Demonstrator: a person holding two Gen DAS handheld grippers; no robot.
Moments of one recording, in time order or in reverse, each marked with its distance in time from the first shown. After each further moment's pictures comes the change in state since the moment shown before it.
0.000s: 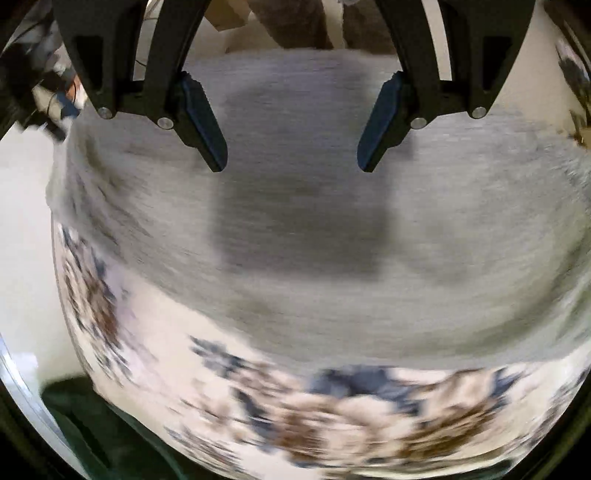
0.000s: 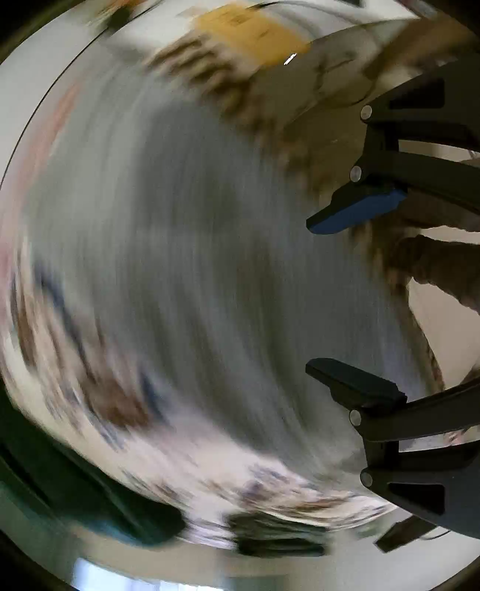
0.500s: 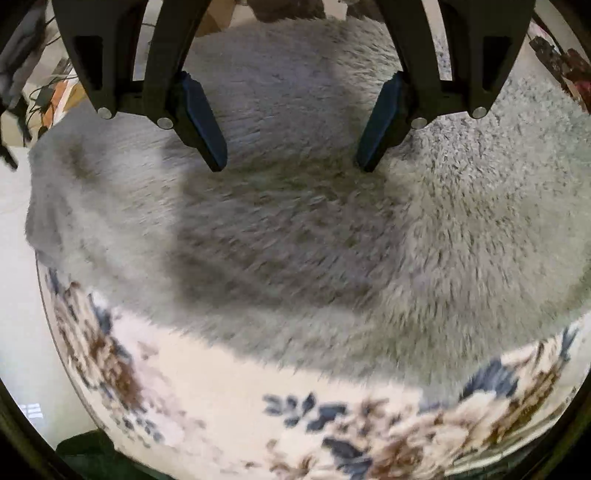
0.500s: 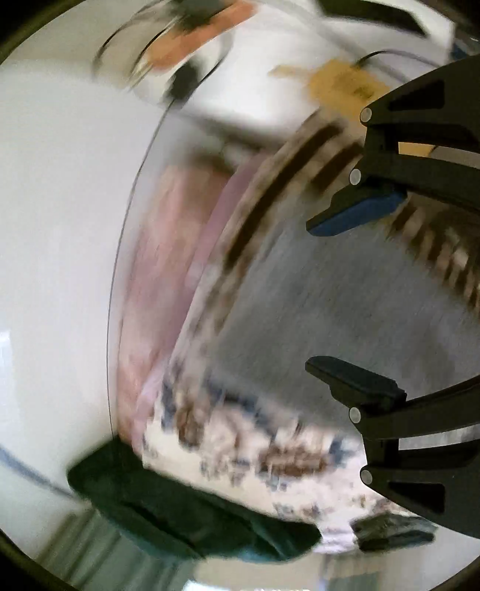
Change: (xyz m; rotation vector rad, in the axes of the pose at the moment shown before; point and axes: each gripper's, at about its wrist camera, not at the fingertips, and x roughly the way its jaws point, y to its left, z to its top) left arm 0.042 -0.078 0.005 0.108 0.065 0.079; right arm -0.060 -0.084 0.141 0.102 -0.322 0.020
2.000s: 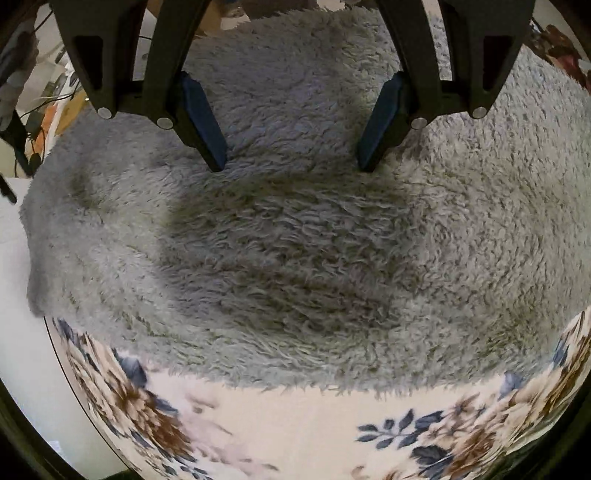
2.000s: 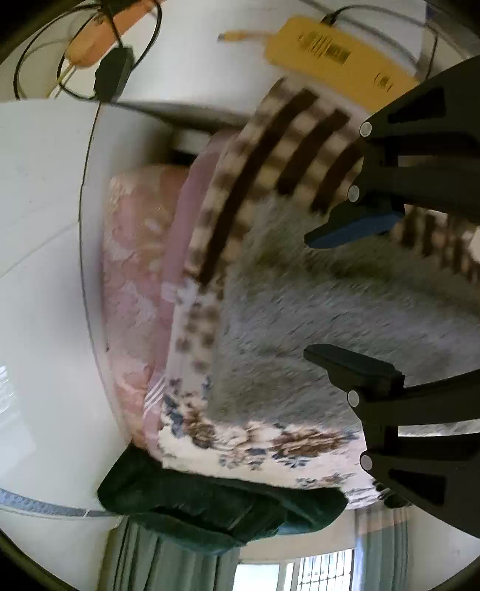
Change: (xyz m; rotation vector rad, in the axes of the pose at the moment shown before) left arm 0.039 -0.055 -0.012 0.113 0.071 0.012; right arm 0.035 -0.049 -0.027 0.212 0.058 0.117
